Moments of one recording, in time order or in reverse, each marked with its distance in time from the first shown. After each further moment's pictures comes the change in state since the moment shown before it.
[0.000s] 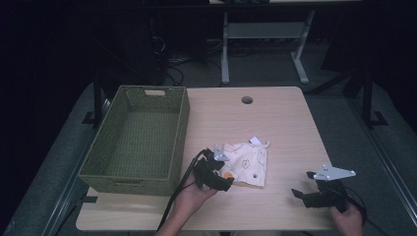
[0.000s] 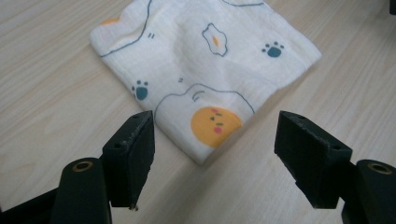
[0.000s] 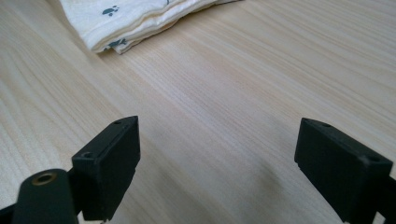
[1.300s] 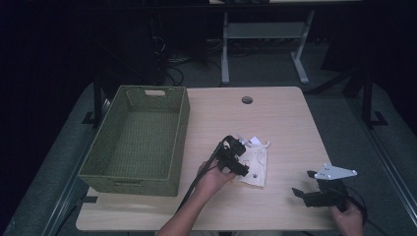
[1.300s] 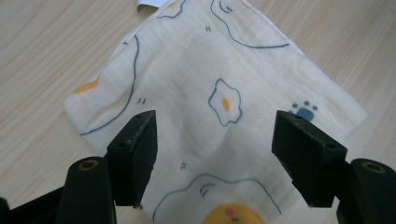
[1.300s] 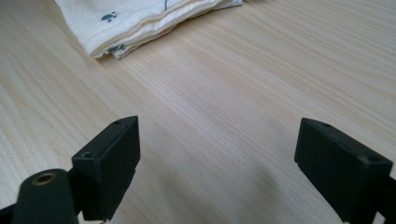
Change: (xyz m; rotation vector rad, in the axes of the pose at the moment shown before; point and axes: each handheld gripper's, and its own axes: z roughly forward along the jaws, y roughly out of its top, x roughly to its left) left arm 0.001 0.057 0.061 0.120 0.003 0.052; right arm -0.001 0.001 -0.001 -0.014 0.000 0.002
